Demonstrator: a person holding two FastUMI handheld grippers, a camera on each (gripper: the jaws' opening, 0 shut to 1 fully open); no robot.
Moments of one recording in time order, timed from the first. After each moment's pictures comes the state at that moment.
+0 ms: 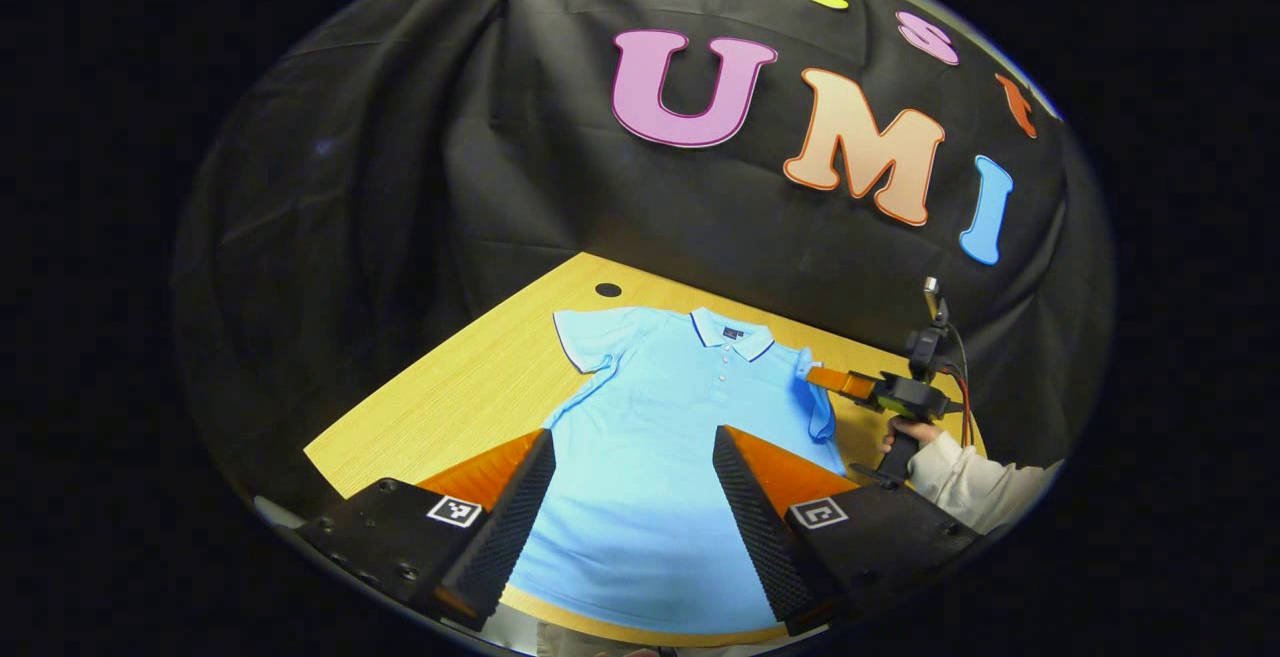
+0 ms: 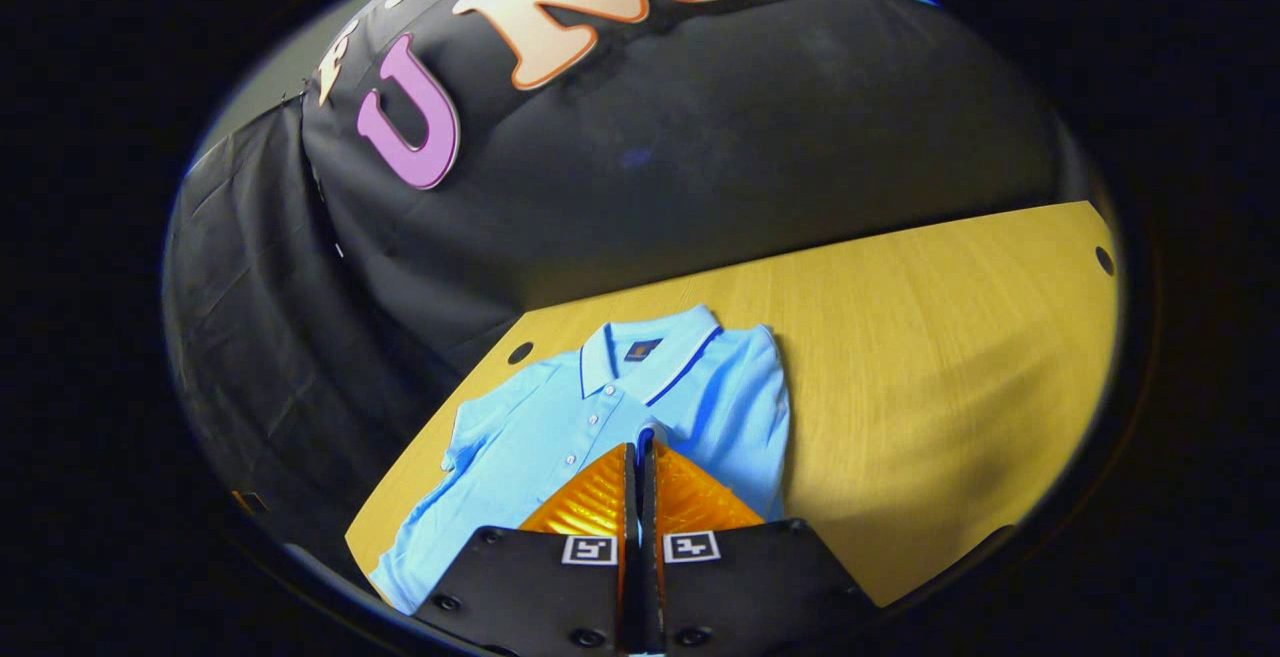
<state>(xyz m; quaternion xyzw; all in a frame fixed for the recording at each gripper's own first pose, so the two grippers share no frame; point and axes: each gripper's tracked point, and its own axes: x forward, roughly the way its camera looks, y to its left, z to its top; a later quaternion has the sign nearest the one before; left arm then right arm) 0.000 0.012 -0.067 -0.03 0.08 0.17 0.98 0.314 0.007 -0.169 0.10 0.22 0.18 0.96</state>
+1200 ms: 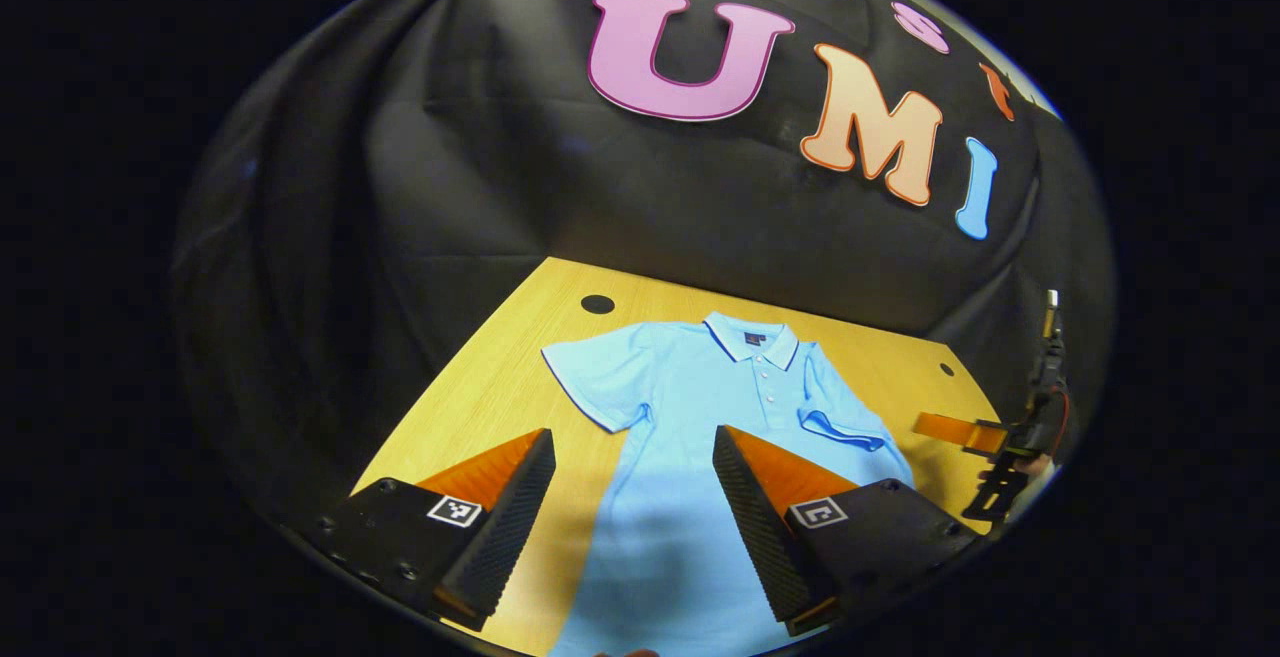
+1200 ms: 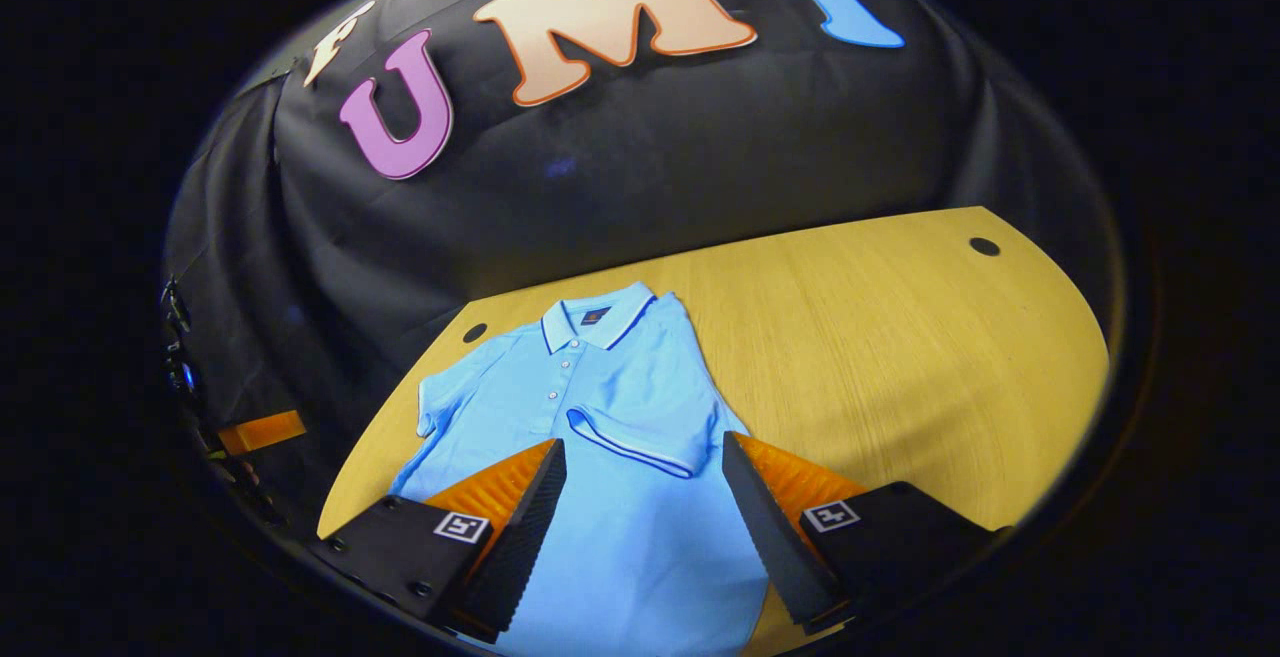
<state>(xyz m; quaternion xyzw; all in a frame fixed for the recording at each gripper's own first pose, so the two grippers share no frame) 0.130 0.152 -0.051 0.02 0.11 0.06 0.99 0.183 -0.035 -0.143 0.08 0.18 0.00 0.98</state>
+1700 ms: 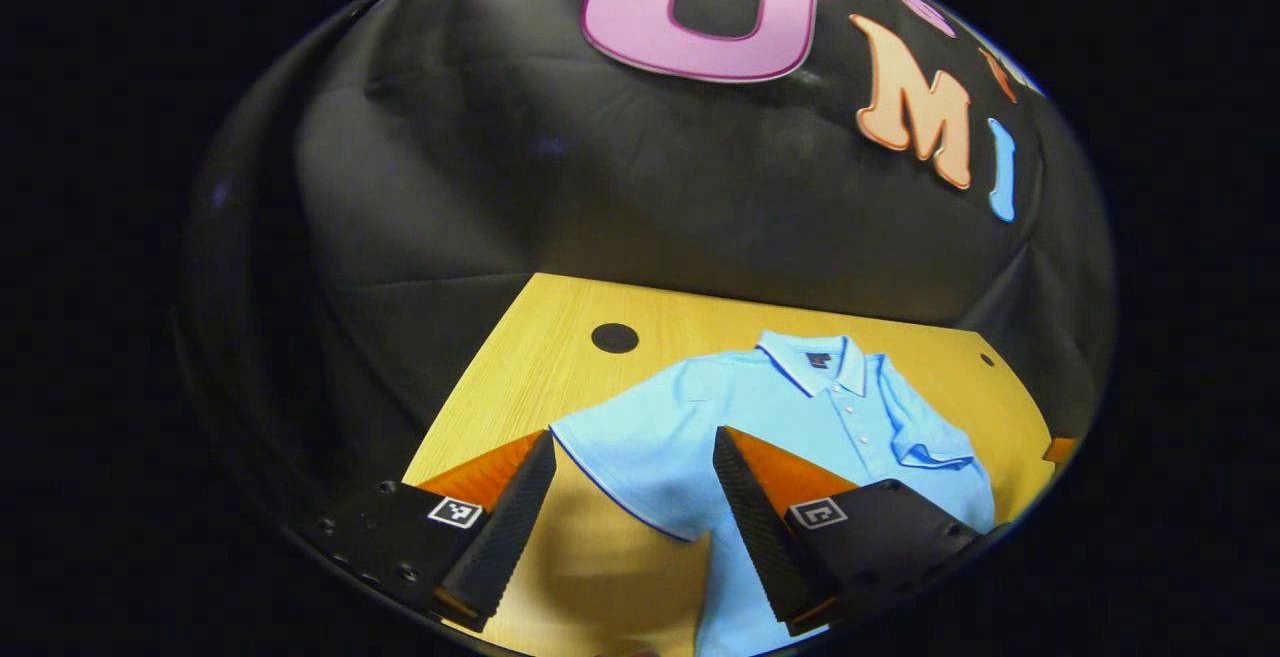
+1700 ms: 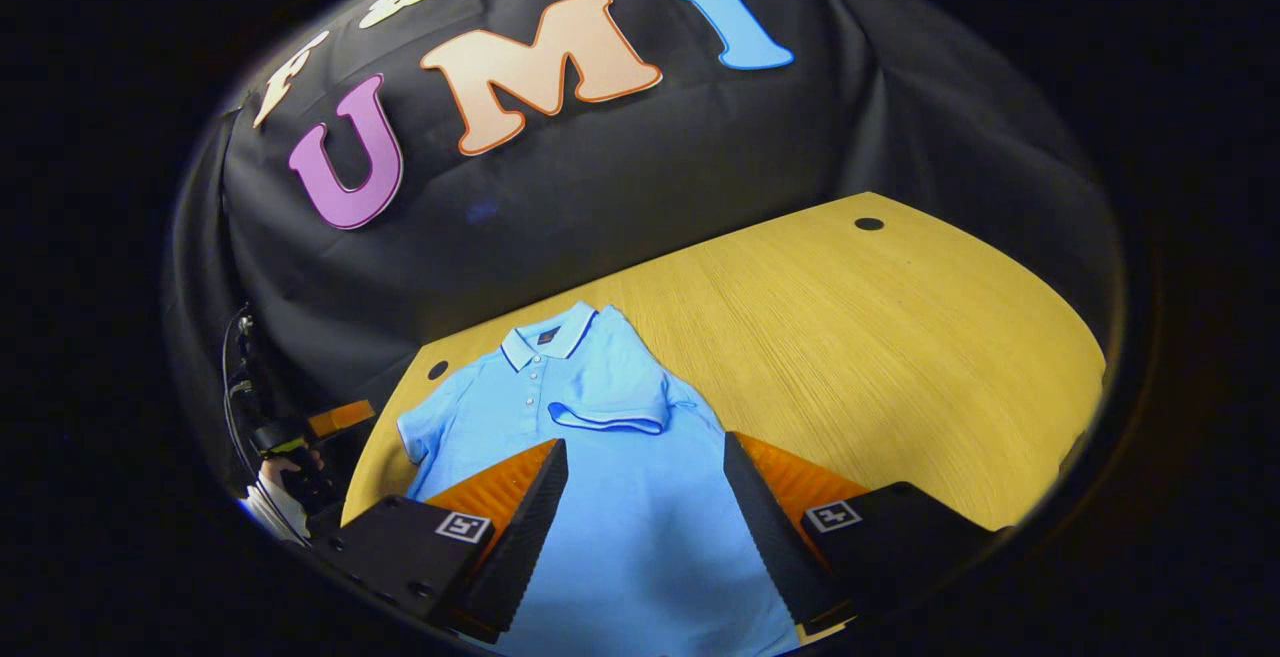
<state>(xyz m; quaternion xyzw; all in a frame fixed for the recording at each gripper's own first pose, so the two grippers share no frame) 0.267 0.232 -0.058 0.05 0.12 0.04 0.99 0.113 -0.035 -0.140 0.12 0.15 -0.12 0.97</state>
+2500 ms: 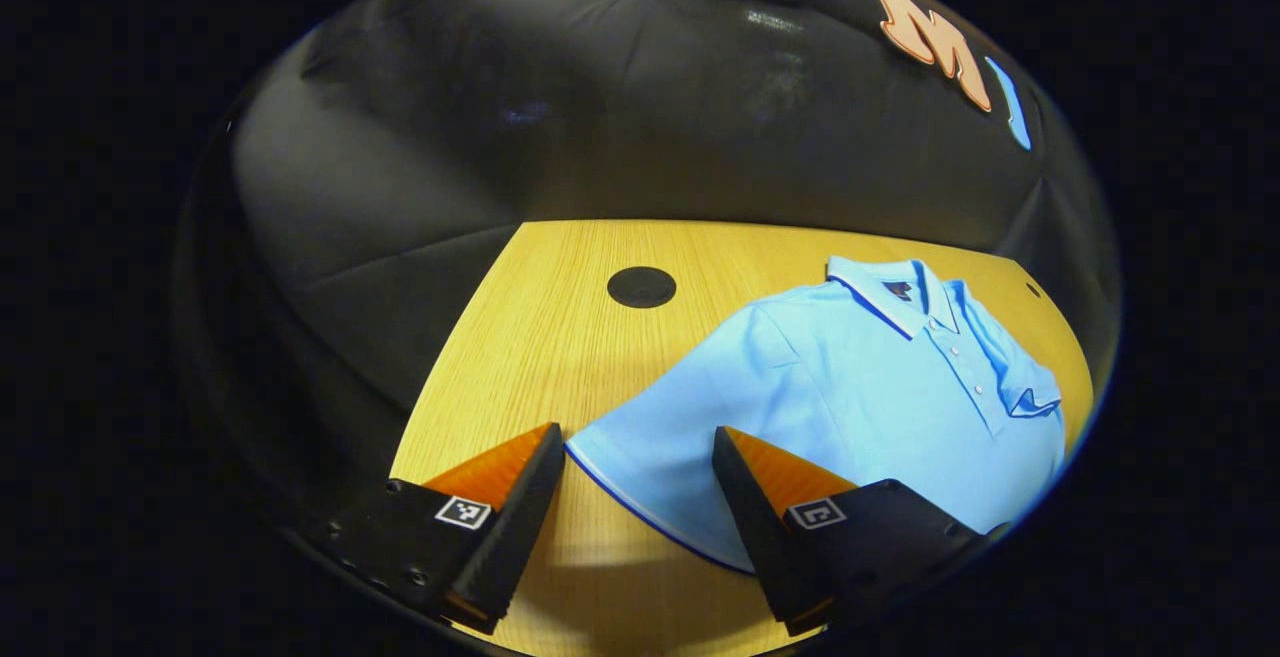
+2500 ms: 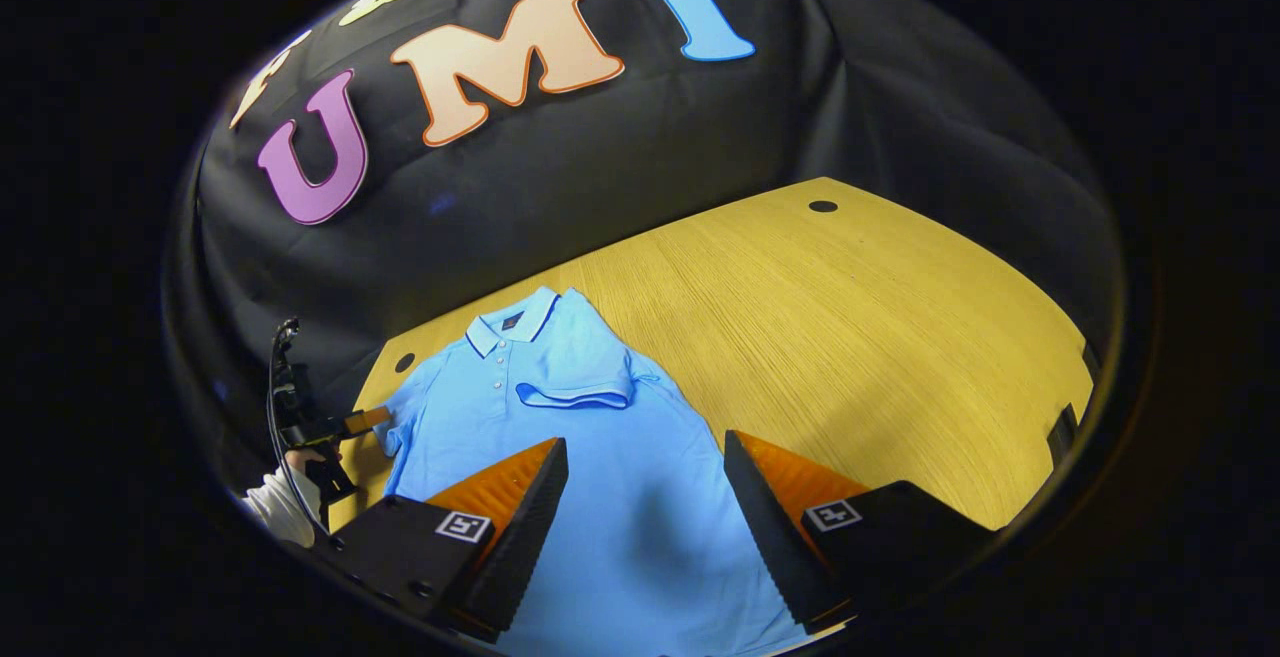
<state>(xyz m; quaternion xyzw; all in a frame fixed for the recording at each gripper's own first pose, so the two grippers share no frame) 0.325 0.271 -0.113 0.11 0.19 0.04 0.97 0.097 -0.039 -0.153 0.13 0.17 -0.16 0.96</state>
